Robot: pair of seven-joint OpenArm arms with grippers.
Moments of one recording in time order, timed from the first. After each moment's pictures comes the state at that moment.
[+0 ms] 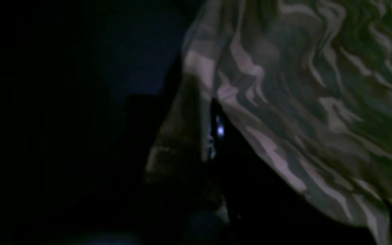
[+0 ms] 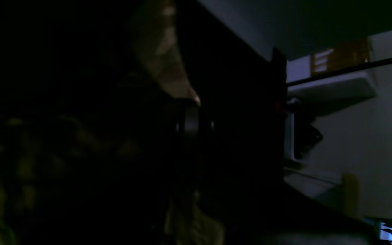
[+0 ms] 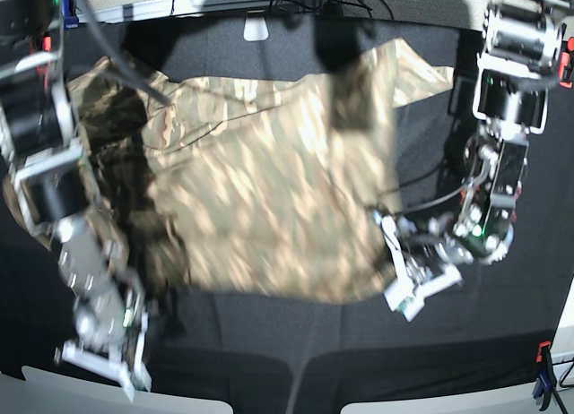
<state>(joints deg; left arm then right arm) -23.5 -13.5 13.7 72.7 -12.9 -26.0 38.2 48.2 24.6 -31.7 55.2 -4.4 3.0 -48.2</state>
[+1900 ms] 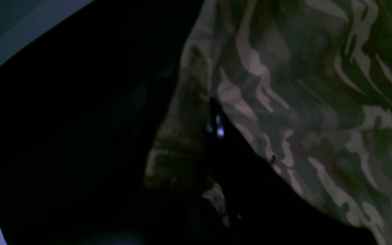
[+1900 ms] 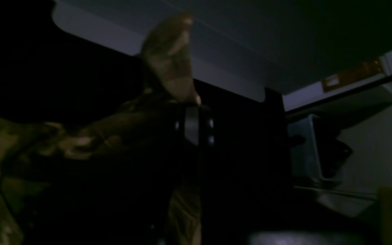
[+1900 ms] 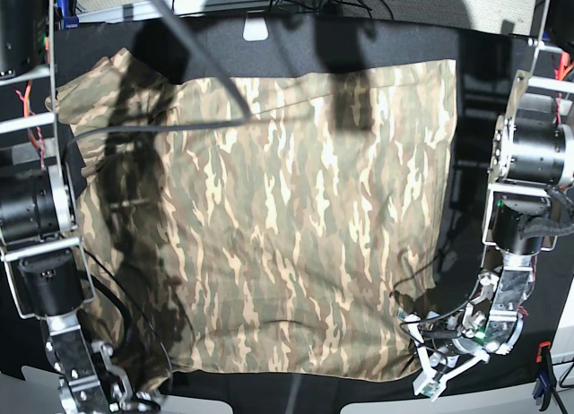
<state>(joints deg) -50.4 -10.6 13.7 33.5 -1.4 -25.7 24.8 64.1 19.1 -31.2 34.7 0.0 3.1 -36.9</state>
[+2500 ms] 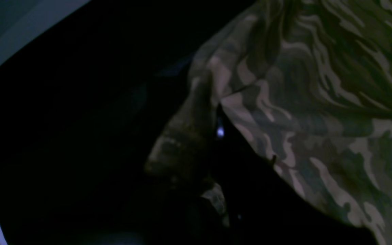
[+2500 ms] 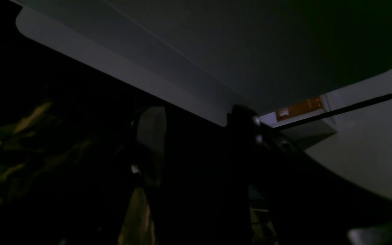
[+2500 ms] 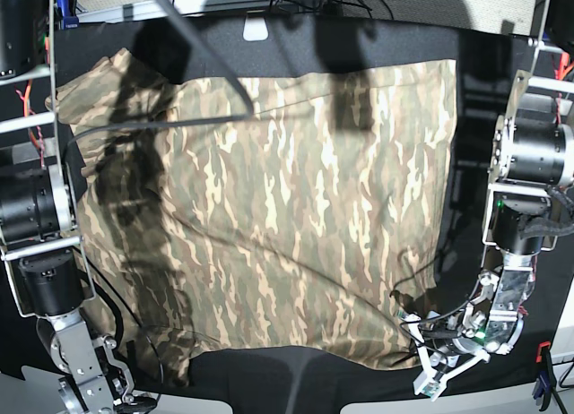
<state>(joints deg) -50.4 -10.7 13.7 33.5 -1.4 -25.7 24.7 64.2 19.1 -31.2 34.6 -10.6 3.0 -30.5</state>
